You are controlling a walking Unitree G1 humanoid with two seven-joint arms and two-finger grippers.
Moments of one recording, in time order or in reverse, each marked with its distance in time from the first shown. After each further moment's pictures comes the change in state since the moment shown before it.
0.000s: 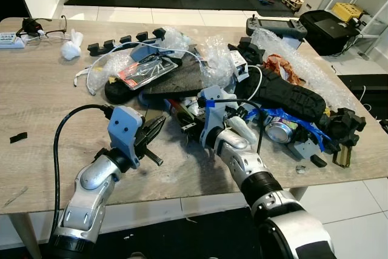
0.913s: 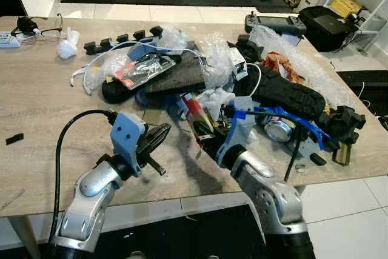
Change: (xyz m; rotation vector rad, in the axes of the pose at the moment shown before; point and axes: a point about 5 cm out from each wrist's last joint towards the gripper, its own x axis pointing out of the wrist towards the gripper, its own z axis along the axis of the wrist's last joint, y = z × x) left arm -0.008 -0.013 0.003 -0.028 0.011 -0.063; right arm -0.074 0.030 0.024 0.113 -0.029 -0.145
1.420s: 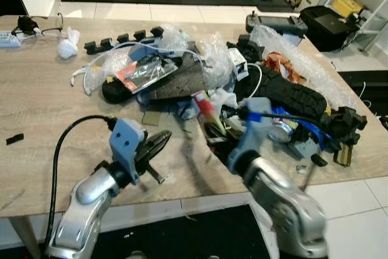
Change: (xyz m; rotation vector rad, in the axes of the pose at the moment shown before) left arm -0.012 -0.007 -0.003 -0.029 0.044 -0.038; right arm -0.041 -0.005 0.017 0.008 -0.020 -0.124
